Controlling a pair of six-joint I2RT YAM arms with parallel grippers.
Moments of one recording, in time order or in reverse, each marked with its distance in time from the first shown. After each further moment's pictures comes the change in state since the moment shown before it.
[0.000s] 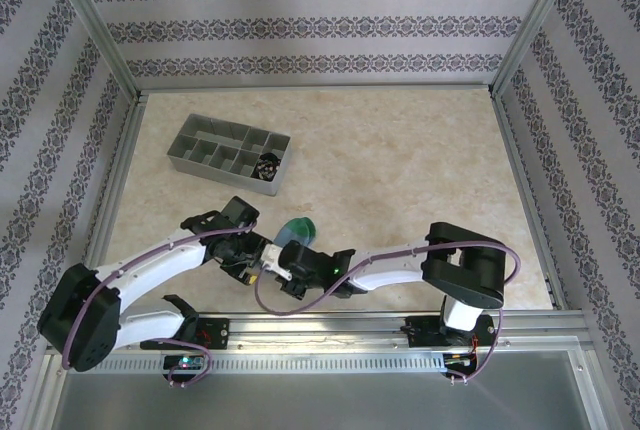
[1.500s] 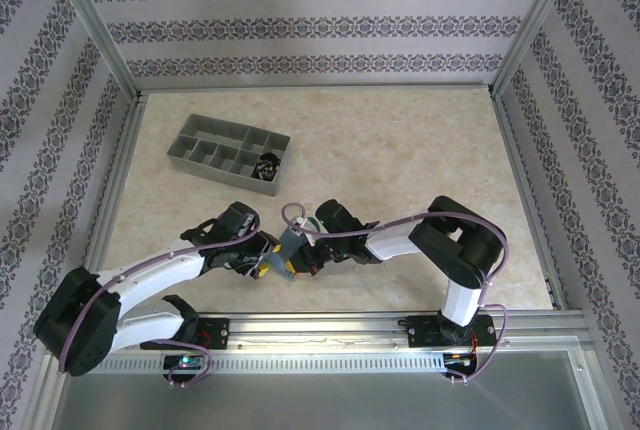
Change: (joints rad) left arm -0.036 0.002 -0.114 0.303 0.031 0.084; right arm -0.359 0.095 -0.104 0.235 -0.720 0.365
